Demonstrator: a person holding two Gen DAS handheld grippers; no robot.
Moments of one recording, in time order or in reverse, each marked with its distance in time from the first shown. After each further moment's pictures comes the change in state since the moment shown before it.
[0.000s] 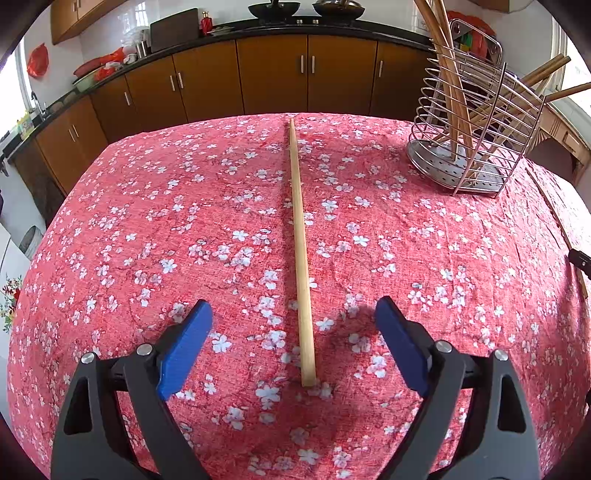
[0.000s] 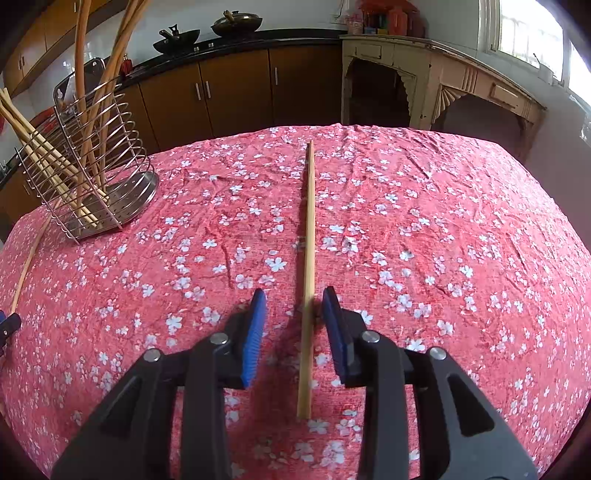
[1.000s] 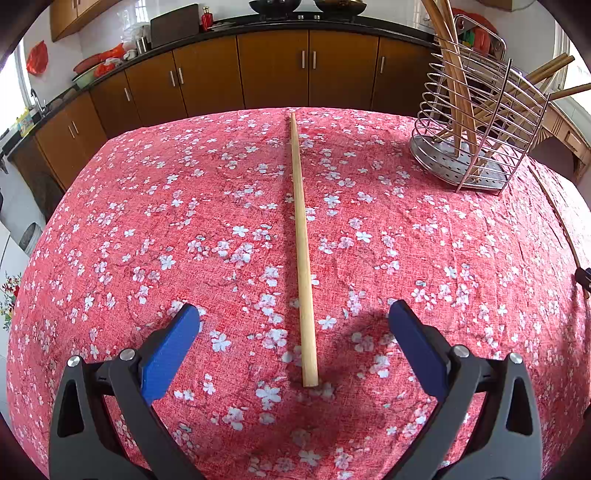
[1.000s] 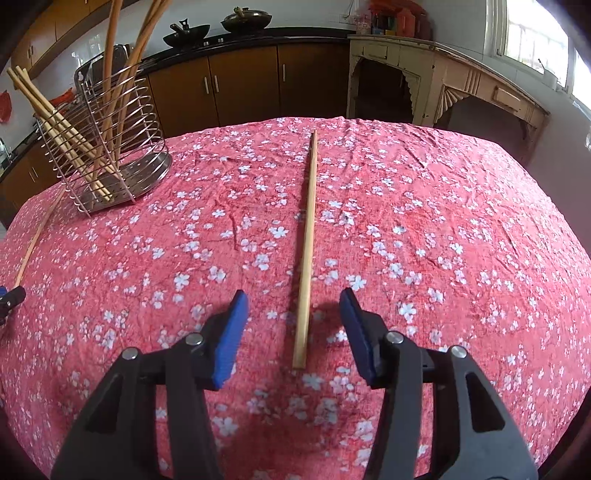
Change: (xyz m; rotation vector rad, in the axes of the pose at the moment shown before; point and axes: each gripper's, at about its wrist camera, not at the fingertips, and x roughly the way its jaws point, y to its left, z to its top) left arm 0.007 -0.005 0.000 -0.007 0.019 0.005; right arm -0.017 -0.003 -0.024 -0.041 0.005 0.011
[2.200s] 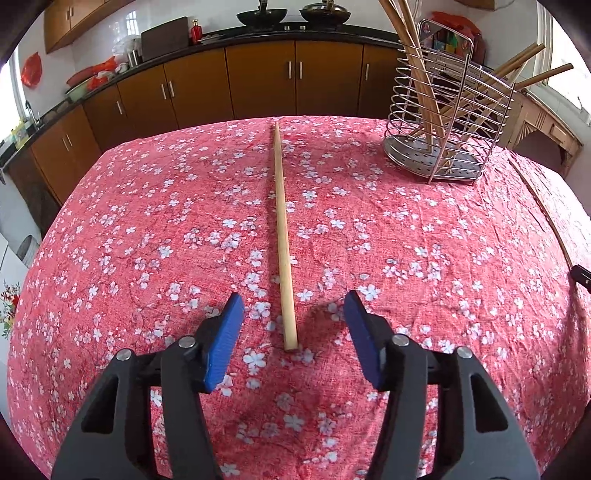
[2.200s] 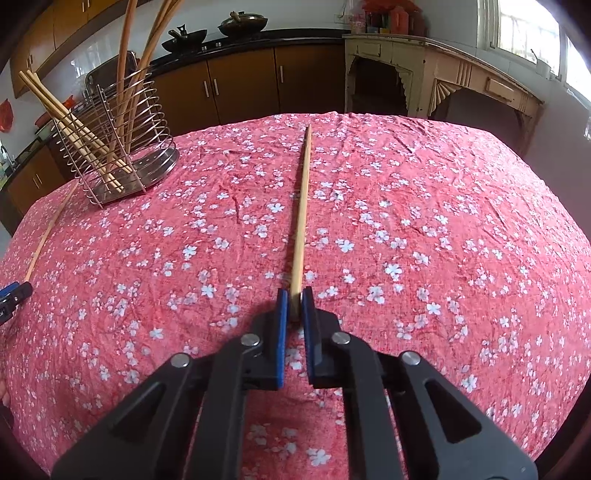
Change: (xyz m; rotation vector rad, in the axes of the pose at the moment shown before) left arm -0.020 -0.016 -0.022 0.035 -0.043 -0.030; right arm -0.021 -0.006 -0.020 0.034 -0.001 0.017
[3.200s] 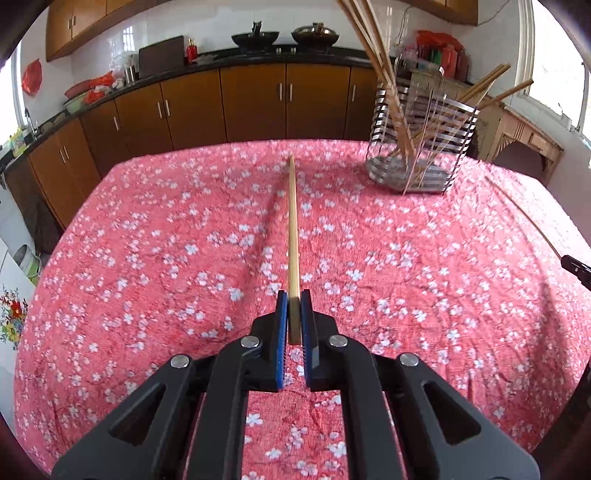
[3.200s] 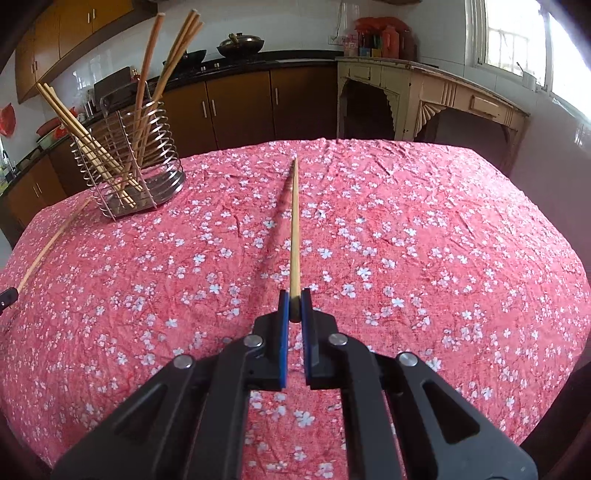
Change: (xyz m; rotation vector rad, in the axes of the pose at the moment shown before) left arm -0.058 0.021 -0.019 0.017 -0.103 -0.056; right arm -0.048 -0.005 -0.005 -0.011 -0.095 -0.026
